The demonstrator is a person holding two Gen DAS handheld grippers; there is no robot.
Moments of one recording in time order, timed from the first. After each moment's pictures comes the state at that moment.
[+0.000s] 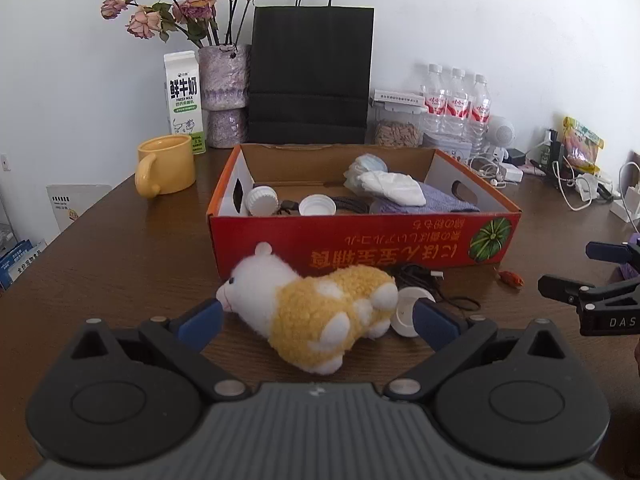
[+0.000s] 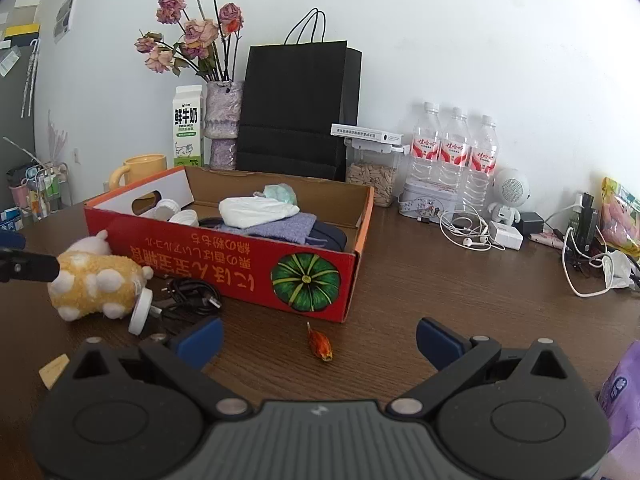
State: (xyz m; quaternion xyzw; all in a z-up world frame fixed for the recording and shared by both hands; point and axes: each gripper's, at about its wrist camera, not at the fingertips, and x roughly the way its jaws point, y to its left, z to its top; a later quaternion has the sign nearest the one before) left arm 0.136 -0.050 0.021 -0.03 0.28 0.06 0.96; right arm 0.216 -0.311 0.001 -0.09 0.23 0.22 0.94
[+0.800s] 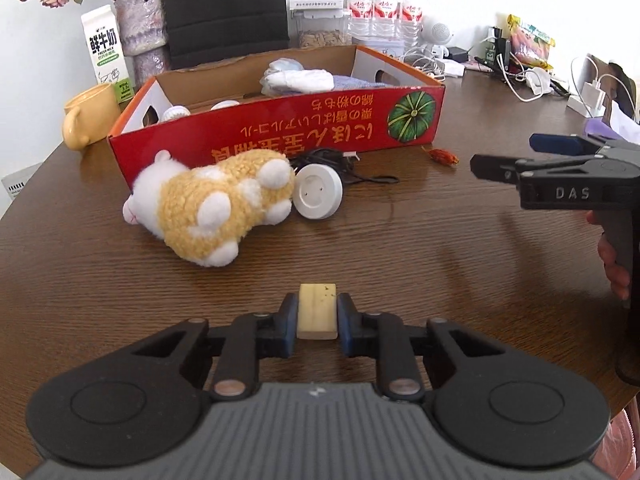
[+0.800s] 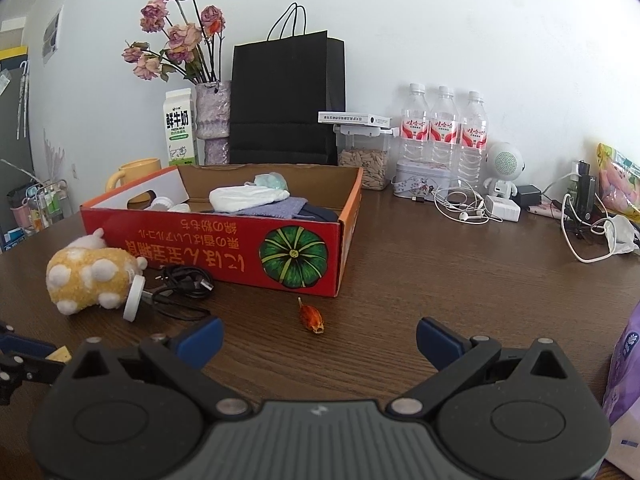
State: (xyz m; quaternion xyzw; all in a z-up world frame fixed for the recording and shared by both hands) left arm 0.129 -0.107 -0.014 0.02 0.39 -0.01 0.92; right arm 0.216 -0.330 -0.016 -0.06 0.24 0.22 0.94
